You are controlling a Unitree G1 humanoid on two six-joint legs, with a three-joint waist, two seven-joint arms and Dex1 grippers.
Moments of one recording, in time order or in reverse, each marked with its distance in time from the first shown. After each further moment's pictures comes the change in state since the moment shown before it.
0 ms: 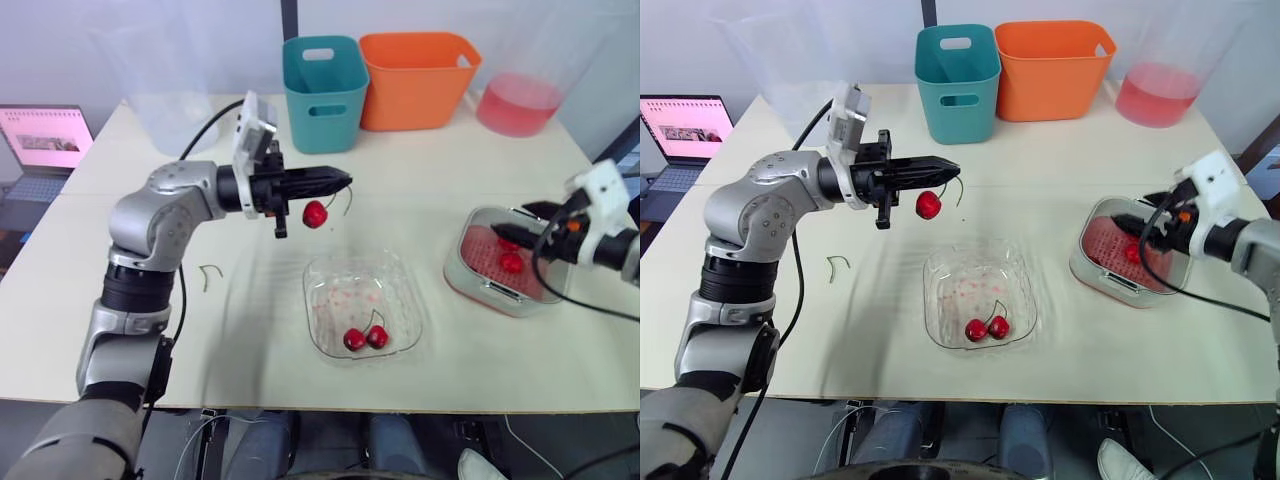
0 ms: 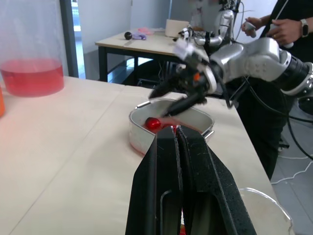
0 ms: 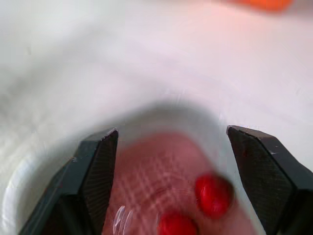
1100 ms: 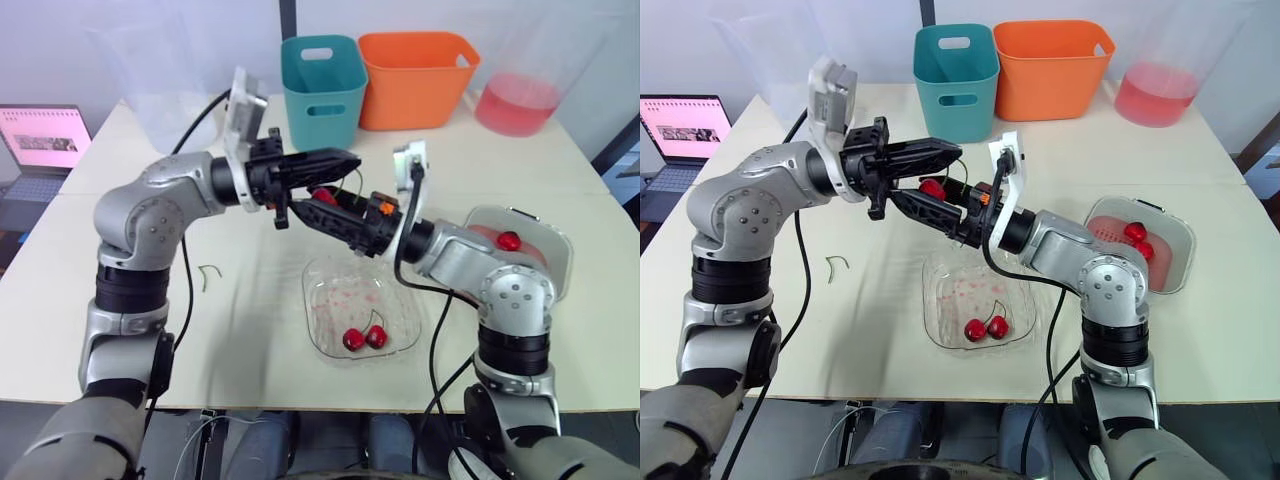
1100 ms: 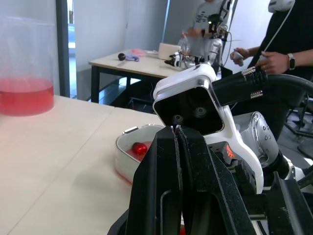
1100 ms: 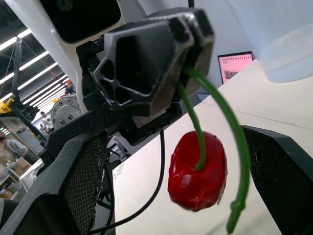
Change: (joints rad) left arm -0.017 -0.020 0.053 -0.084 -0.148 0.111 0.101; right arm -0.249 0.756 0.258 -0.228 0.533 0.208 -0.469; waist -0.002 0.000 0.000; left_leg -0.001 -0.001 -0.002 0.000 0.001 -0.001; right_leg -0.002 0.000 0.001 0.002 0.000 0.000
